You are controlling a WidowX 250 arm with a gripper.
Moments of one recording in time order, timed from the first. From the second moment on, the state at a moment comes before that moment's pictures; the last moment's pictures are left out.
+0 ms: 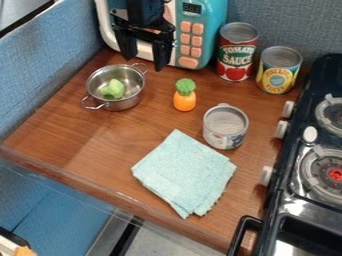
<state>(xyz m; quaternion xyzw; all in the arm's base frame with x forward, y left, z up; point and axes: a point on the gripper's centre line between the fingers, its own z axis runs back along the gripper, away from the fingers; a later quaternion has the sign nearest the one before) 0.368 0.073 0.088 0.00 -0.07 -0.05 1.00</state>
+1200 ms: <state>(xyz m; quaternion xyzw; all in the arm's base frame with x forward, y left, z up) 0.279 -0.033 -0.010 -0.01 -0.05 -0.15 0.99</state>
